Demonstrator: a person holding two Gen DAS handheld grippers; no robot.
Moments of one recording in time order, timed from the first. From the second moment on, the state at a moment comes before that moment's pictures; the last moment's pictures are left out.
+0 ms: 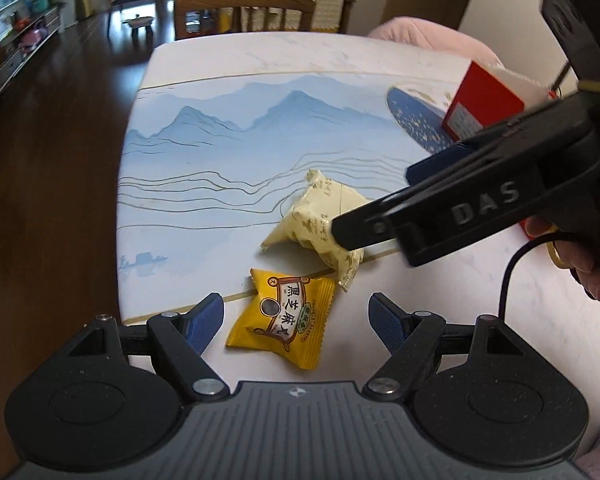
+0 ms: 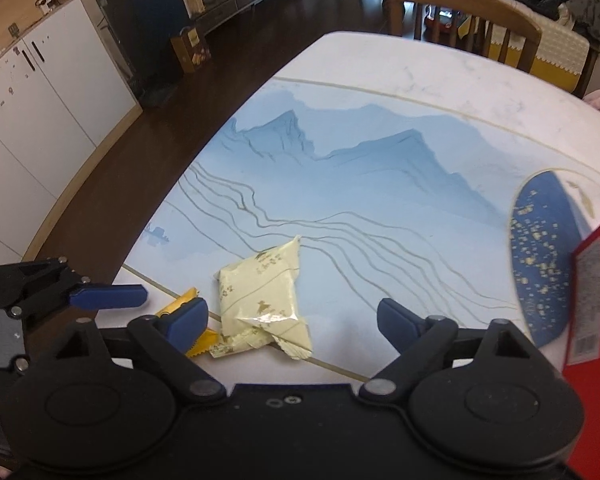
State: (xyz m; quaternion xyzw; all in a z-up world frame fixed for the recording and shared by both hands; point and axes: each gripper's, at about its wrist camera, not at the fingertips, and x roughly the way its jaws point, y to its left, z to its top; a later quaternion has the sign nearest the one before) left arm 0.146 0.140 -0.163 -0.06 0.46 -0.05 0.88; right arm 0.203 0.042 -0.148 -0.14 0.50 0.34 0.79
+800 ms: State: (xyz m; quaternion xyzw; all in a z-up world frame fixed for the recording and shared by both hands) left arm 0.154 0.143 -0.172 -0.06 0.47 -0.03 0.88; right arm 0.209 0.053 -0.168 -0.13 0.51 0.33 0.78
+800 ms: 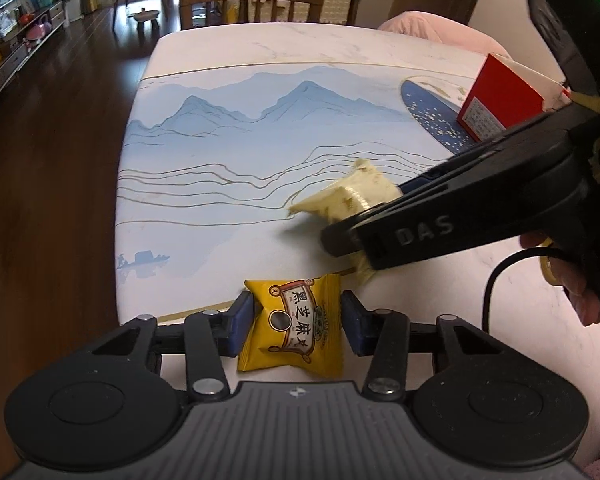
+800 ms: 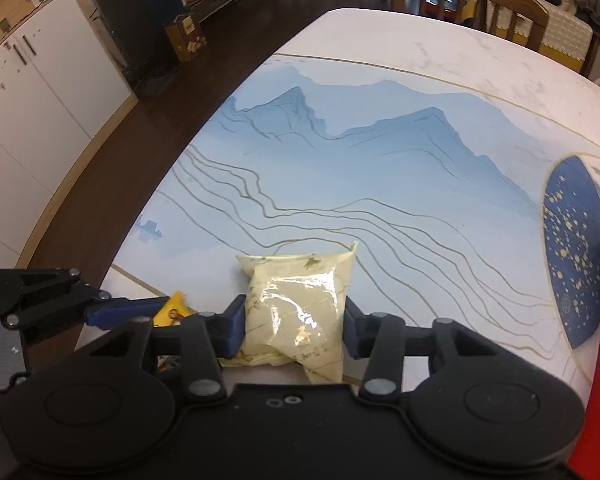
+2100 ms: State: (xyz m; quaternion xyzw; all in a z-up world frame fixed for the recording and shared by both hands) left arm 0.157 0.027 -0.039 -0.11 0.39 -0.05 0.91; right arm 0.158 -0.169 -0.038 0.01 0.41 0.25 0.88
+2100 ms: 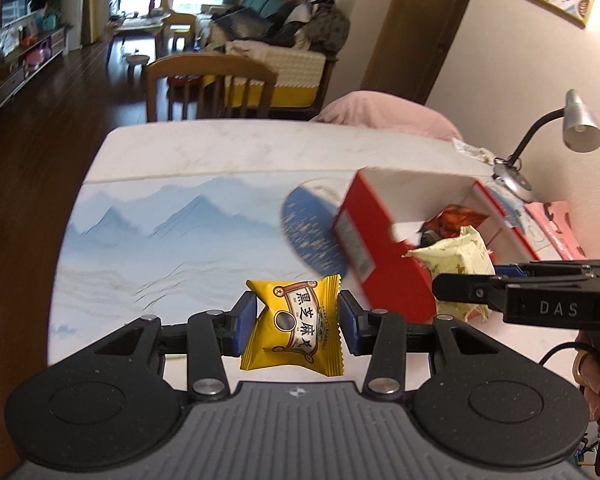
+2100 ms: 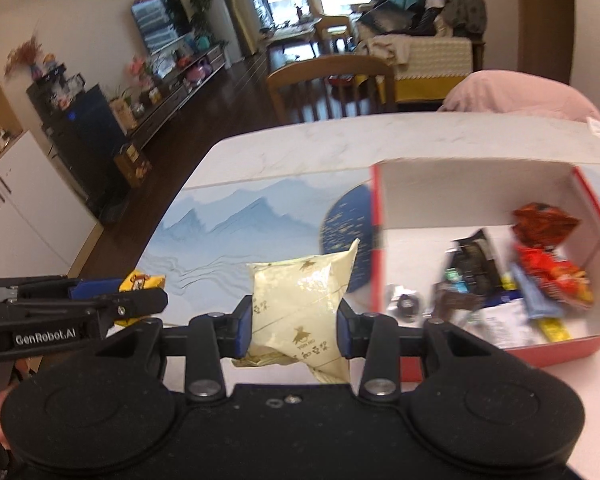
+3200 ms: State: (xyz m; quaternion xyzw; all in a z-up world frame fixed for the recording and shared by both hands) left arm 0.285 -0.173 -0.054 -0.05 0.45 -0.09 0.89; right arm 0.263 -0.354 -0.066 0.00 0.43 0.18 0.89
